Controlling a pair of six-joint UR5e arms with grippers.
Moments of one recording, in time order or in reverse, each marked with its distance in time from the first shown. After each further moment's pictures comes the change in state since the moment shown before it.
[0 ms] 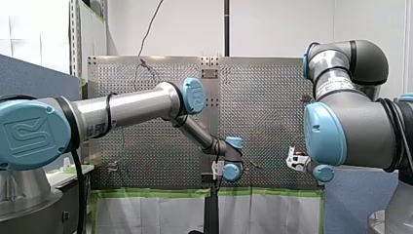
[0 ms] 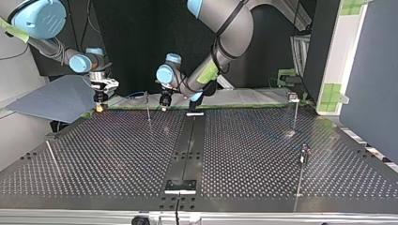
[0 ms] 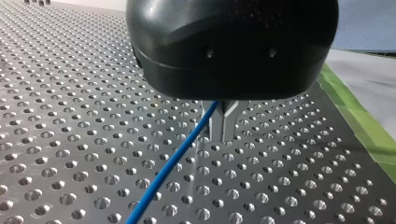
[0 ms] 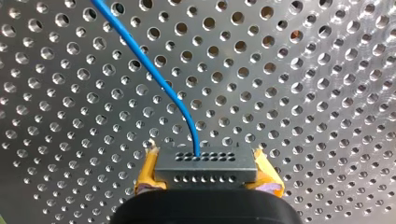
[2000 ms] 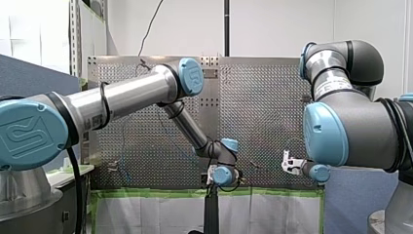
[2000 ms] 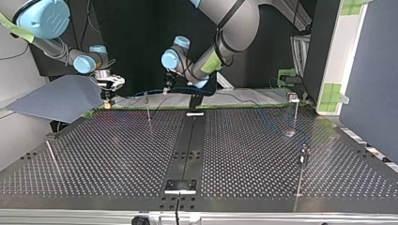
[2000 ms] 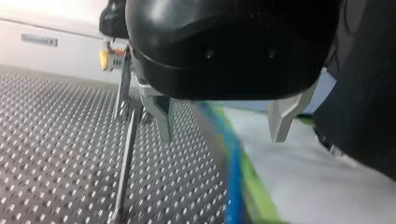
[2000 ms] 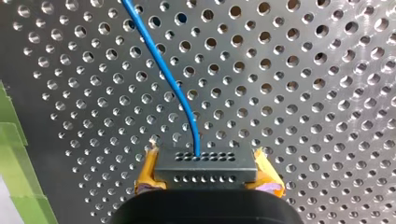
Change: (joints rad) left arm -0.027 0.147 -0.350 0.034 0.111 0.102; right arm 0.029 0.000 0.010 0.096 -0.008 -0.088
